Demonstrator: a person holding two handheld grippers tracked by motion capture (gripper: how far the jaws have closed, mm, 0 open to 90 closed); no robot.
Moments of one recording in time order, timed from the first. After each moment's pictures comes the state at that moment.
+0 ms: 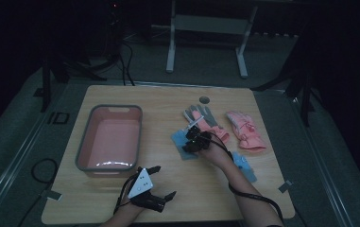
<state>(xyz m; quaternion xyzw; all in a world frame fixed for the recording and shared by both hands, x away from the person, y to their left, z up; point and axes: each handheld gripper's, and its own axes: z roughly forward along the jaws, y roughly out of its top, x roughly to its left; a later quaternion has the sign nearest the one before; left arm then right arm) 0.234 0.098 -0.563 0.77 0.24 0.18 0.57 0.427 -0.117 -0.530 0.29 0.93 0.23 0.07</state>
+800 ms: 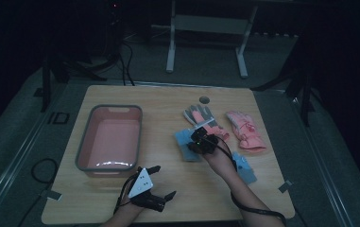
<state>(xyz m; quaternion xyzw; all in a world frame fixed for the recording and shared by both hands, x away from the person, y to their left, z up) 0.234 0.098 -0.563 0.77 0.25 0.18 0.57 0.384 -0.129 -0.488 0.34 0.89 0.27 0.10</state>
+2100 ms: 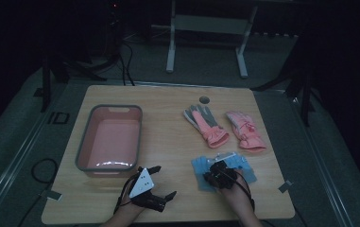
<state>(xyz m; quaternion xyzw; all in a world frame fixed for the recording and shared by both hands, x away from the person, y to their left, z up) 0.234 0.096 -0.563 0.77 0.24 0.18 0.56 0.298 -0.187 -0.533 0.42 0.87 0.26 0.08</state>
